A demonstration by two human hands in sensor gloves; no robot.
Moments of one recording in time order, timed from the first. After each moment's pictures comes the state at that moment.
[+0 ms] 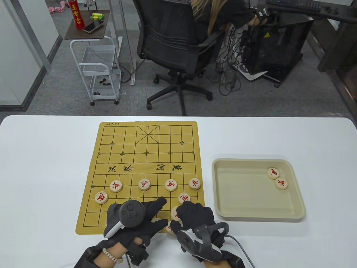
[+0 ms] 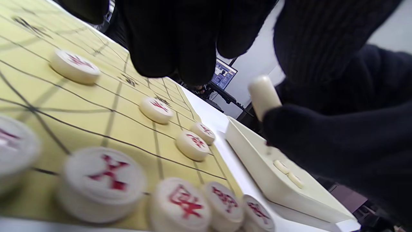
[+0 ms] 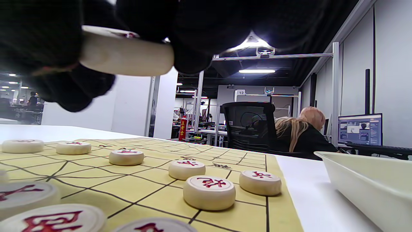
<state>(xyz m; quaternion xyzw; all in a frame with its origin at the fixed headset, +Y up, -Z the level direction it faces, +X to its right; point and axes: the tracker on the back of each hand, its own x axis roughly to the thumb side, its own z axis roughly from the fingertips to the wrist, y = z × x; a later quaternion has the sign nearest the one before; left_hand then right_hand) -0.153 -0.735 -0.266 -0.08 -0.18 0.30 0.93 0.037 -0.708 -0.211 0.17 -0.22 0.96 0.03</state>
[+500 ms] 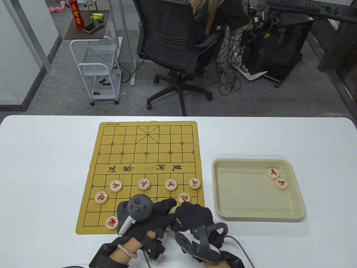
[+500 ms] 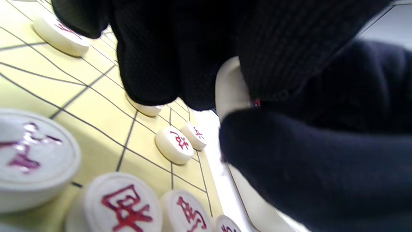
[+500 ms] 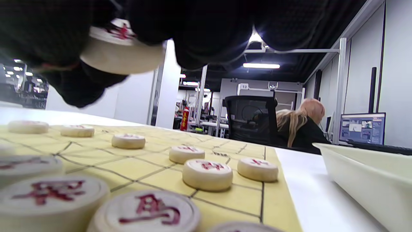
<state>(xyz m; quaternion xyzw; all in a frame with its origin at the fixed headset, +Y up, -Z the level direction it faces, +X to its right) -0.151 -0.745 -0.278 -0.08 -0.12 0.37 0.92 0.036 -0.727 -0.219 0.17 -0.19 0.97 -0.01</state>
